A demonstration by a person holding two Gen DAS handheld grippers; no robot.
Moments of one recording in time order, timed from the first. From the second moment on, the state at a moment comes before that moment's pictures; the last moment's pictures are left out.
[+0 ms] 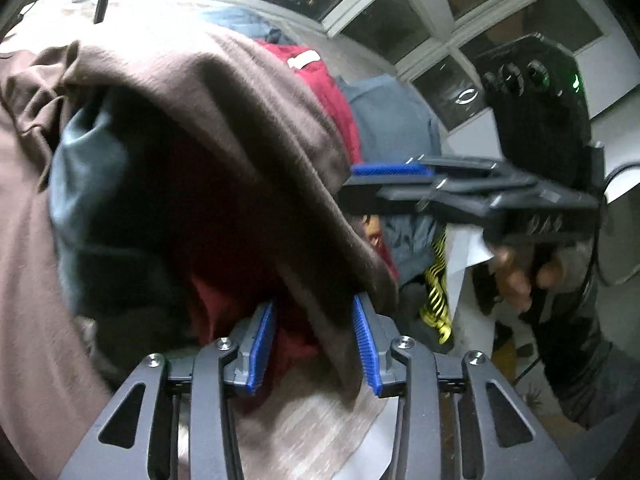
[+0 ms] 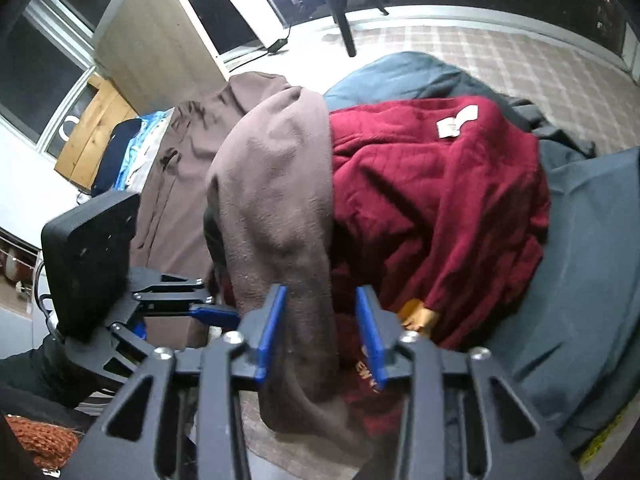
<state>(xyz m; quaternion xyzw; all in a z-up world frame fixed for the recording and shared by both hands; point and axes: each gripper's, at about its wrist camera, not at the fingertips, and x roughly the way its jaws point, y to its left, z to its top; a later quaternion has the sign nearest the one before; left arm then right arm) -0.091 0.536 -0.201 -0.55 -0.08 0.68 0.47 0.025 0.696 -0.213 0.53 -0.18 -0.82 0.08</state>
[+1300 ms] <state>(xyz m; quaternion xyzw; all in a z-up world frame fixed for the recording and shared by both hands) -0.059 0.458 -0.170 -0.54 -0.16 0.68 0.48 0.039 0.702 -0.193 0.46 -0.29 -0.82 0.16</state>
